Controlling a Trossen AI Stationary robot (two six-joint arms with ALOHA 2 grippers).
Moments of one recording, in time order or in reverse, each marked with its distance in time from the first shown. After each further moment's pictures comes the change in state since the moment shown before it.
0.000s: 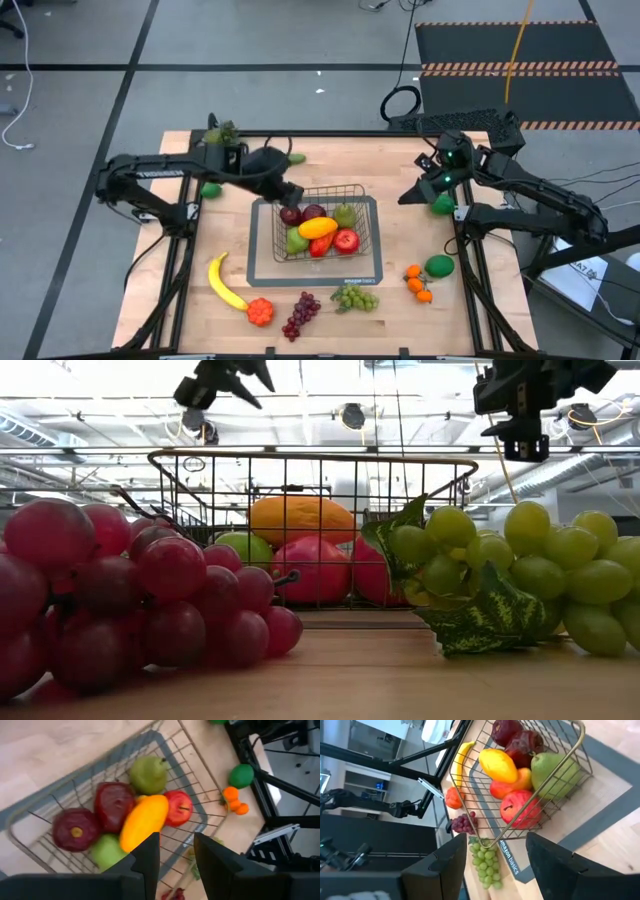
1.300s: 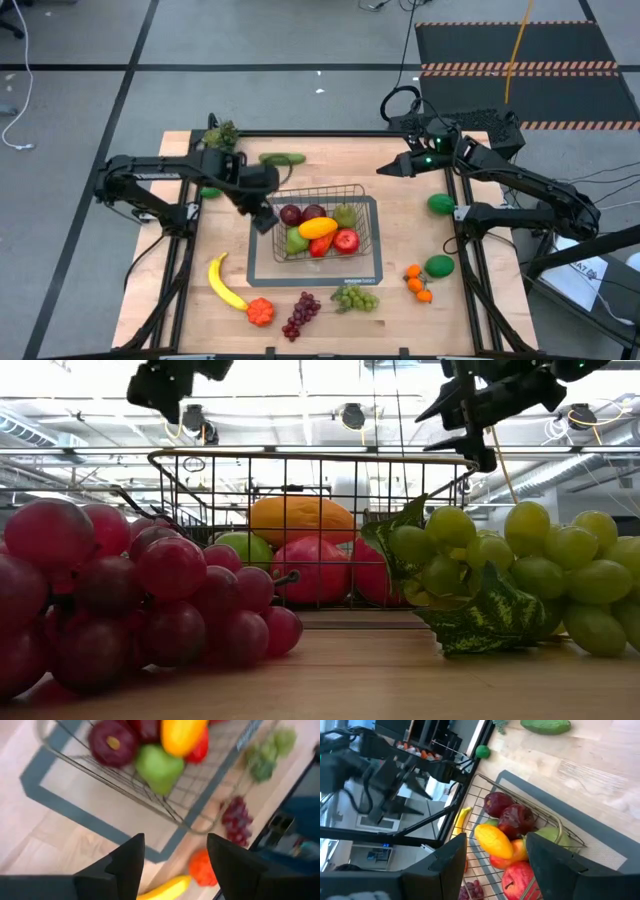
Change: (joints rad) left arm -0.063 -0.010 0.001 -0.390 0.161 0.287; right arm -0.066 0.180 0.001 0.383 0.136 0.230
